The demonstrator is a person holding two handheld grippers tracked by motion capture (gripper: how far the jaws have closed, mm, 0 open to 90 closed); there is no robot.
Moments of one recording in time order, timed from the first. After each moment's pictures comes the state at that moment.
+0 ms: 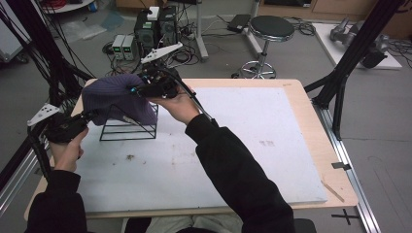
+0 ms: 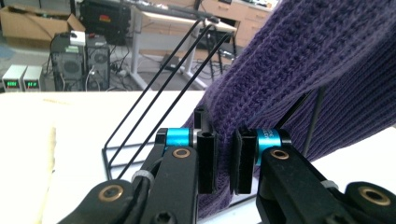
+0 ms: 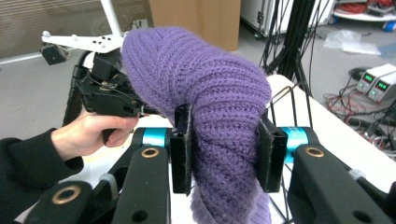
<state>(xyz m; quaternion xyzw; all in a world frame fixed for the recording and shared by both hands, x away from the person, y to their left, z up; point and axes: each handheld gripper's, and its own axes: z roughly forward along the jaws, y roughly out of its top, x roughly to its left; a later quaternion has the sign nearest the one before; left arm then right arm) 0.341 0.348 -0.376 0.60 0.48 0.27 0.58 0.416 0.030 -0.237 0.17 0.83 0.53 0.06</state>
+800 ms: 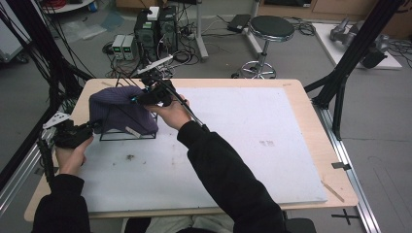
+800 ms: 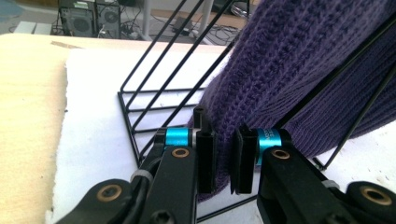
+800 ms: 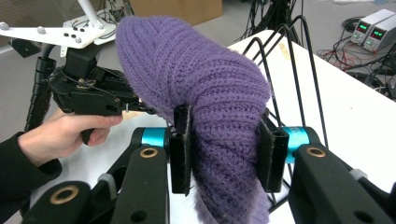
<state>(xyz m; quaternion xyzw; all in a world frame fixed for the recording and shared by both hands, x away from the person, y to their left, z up) 0.351 0.352 -0.414 0.63 0.52 0.24 0.53 0.432 0.052 -0.278 0.24 0.85 0.48 0.05</state>
